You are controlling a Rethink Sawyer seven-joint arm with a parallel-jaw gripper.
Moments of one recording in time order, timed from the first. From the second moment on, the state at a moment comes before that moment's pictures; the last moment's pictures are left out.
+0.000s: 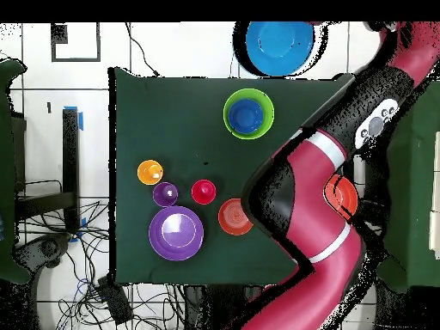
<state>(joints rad) -0.81 0.08 3.04 -0.01 -2.34 1.87 2.93</state>
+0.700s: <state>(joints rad) -0.80 0.08 3.04 -0.01 -2.33 1.87 2.93</state>
